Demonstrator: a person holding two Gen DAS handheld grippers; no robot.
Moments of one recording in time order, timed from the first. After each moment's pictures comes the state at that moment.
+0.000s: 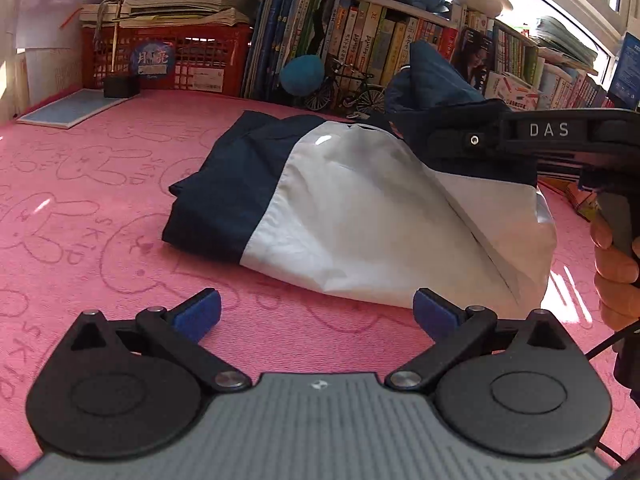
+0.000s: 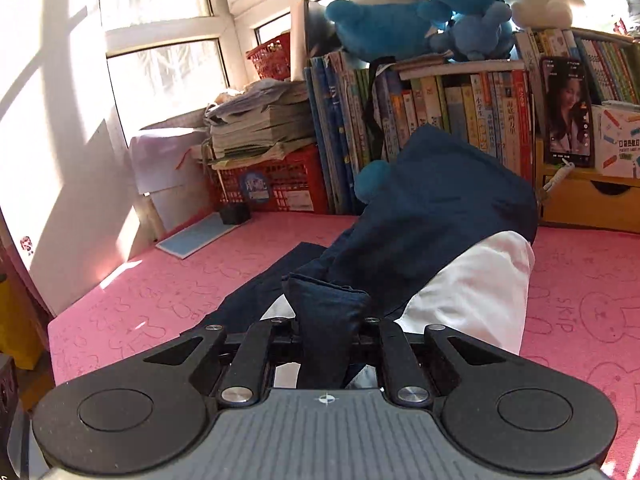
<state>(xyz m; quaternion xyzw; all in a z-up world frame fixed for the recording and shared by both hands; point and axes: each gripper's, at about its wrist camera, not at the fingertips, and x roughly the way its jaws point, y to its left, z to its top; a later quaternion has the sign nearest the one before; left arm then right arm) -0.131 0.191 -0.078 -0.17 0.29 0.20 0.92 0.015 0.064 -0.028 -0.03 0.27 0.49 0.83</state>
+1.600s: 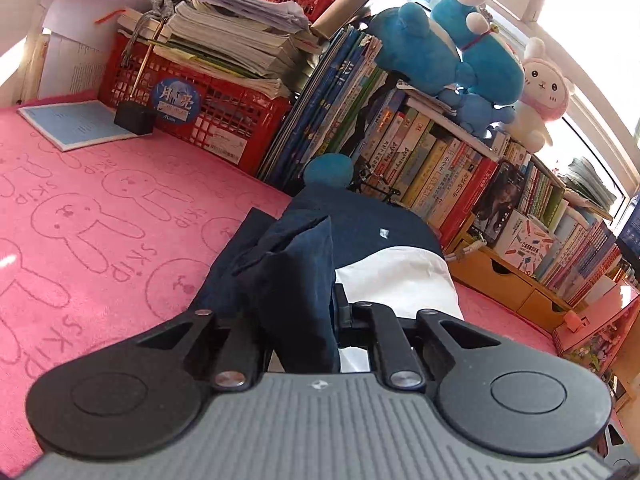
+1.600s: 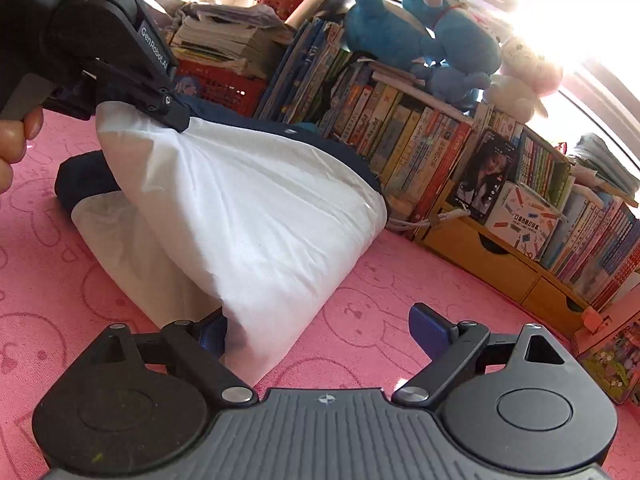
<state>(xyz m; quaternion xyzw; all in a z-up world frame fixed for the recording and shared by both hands) -0.087 0.251 -0.060 -0.28 0.16 0.20 0.92 -0.059 0.073 -0.107 -0.28 0.13 0.29 0.91</state>
